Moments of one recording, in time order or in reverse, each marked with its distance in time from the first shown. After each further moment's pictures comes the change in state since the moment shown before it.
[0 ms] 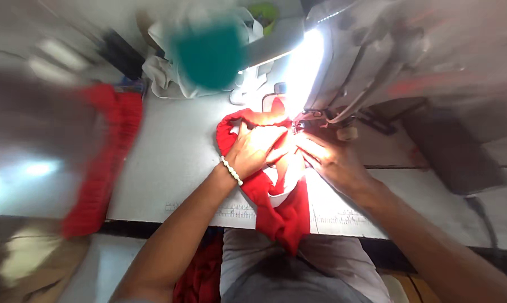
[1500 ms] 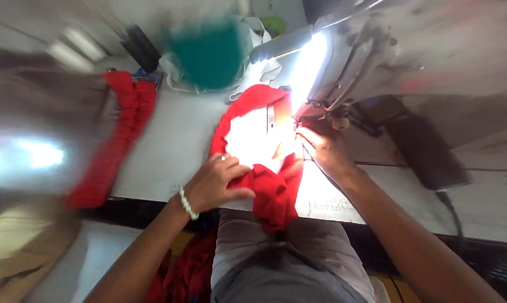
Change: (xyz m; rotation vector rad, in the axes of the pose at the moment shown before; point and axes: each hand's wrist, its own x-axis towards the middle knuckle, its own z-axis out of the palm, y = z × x) left_hand -0.113 0.011 -0.053 -0.119 -0.083 -0.032; right_hand 0.011 0.001 0.004 -0.006 0.051 0.092
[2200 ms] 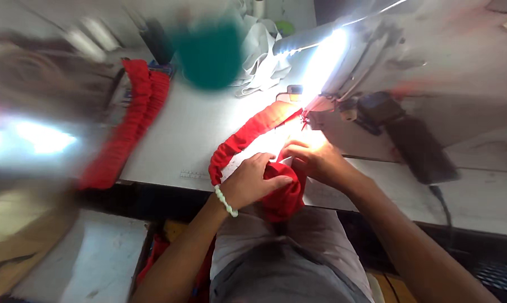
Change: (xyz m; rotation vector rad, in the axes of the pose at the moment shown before) left_hand 0.031 0.075 -0.009 -0.492 -0.168 -0.510; right_hand 0.001 -0.049 -0.026 0.217 -0.311 -0.298
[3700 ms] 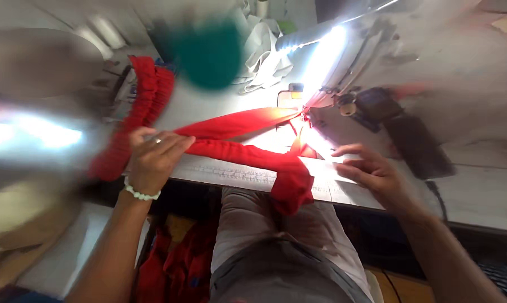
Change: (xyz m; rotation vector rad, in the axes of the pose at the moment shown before) left_hand -0.084 -0.104 -0.093 0.849 0.837 0.510; right_hand -0.074 -0.029 -0.051 0.716 0.192 0.474
